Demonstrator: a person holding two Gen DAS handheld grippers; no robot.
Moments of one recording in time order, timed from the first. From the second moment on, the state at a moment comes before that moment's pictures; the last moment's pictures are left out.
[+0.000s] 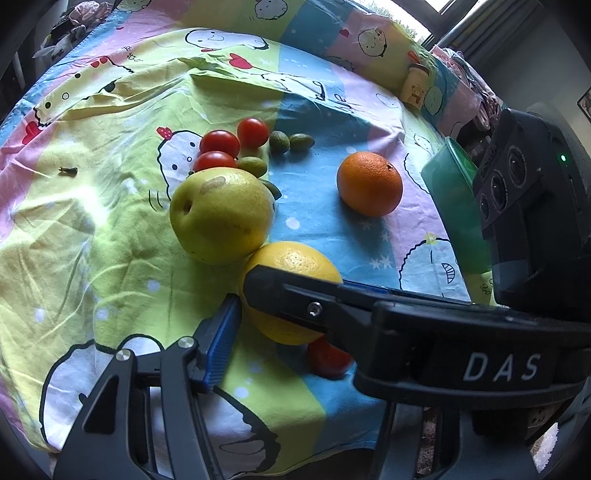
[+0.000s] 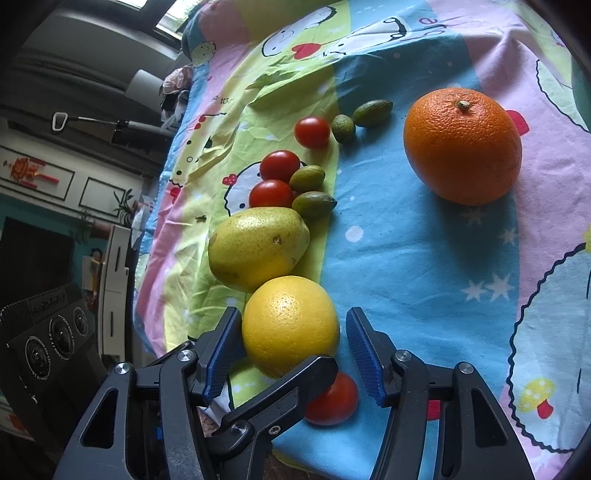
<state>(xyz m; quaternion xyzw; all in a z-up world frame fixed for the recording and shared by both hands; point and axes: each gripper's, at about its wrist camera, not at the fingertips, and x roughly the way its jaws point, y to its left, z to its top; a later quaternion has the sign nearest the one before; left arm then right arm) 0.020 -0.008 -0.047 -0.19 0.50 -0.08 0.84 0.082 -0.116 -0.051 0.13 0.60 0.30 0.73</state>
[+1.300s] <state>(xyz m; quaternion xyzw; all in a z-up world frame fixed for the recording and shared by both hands) 0.012 -0.035 -0.003 -0.15 0.41 -0.10 0.89 0.068 -0.133 0.000 0.11 0.52 0.30 0.79</state>
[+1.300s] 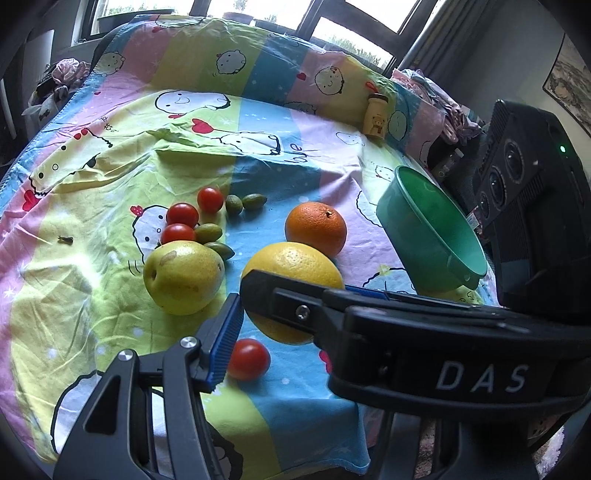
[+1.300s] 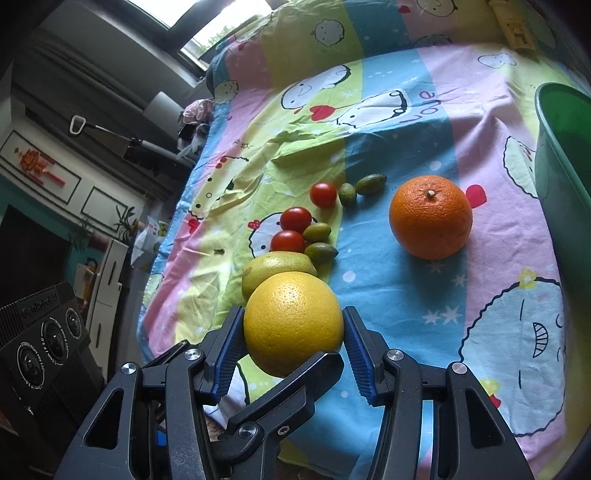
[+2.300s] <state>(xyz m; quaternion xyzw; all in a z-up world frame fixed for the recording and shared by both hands) 0.013 -0.081 0.040 -0.10 0.36 -0.14 0.92 0.059 -0.179 0.045 0.13 0.45 0.30 0.83</state>
